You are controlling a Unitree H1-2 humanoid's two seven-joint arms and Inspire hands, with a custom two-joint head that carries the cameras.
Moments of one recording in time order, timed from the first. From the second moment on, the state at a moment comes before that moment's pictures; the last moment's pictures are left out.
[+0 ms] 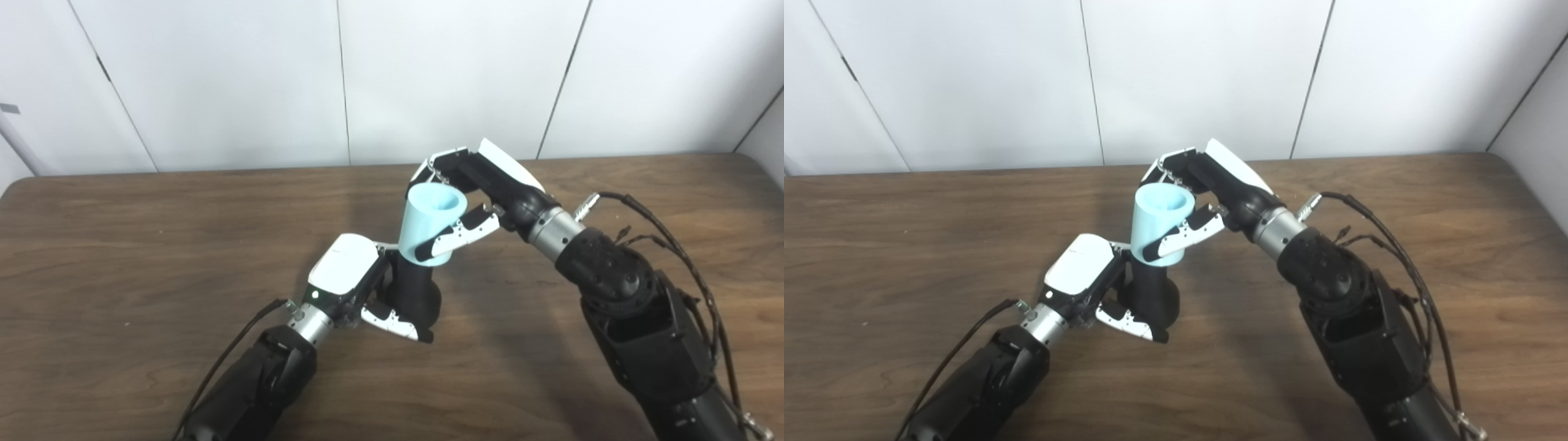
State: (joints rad) left arm -0.40 0.22 -0.58 0.32 0.83 -0.23 0.18; right arm -0.43 -0.28 0.21 -0.34 -0.31 0.39 0.37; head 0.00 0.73
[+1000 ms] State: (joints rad) left arm -0.40 0.22 -0.58 0.31 0.83 -0.21 0.18; right arm -0.42 -0.29 0.27 -0.37 -0.30 0.39 0.34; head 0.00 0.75
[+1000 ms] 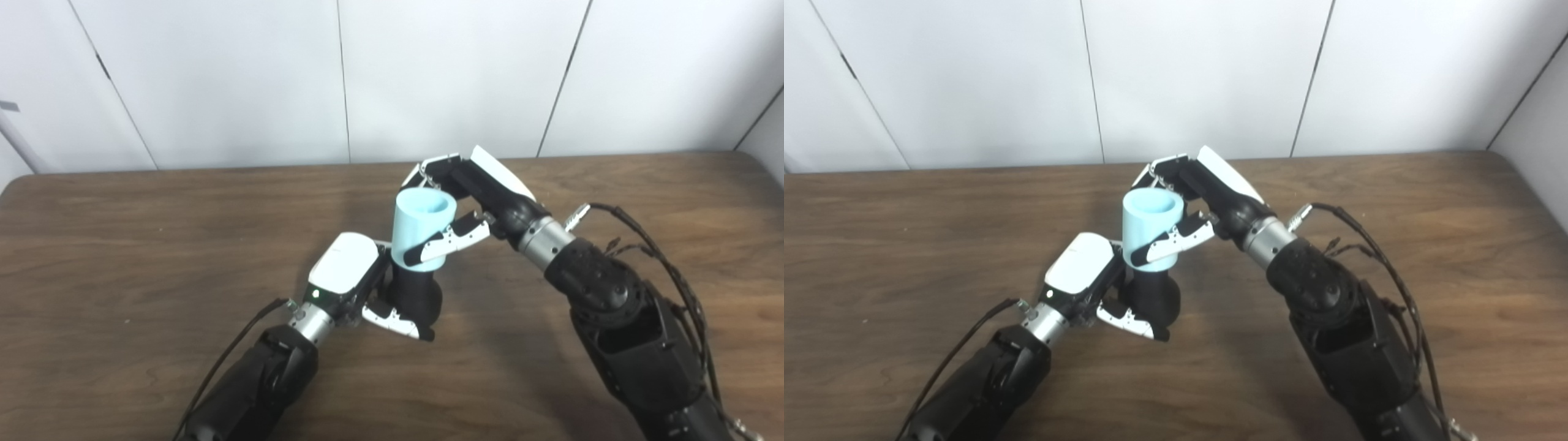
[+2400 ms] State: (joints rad) left arm -0.39 0.22 -0.59 0.29 0.82 -0.19 0.17; right arm -0.37 -0.34 0.32 -0.22 -0.47 -0.02 0.14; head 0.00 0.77
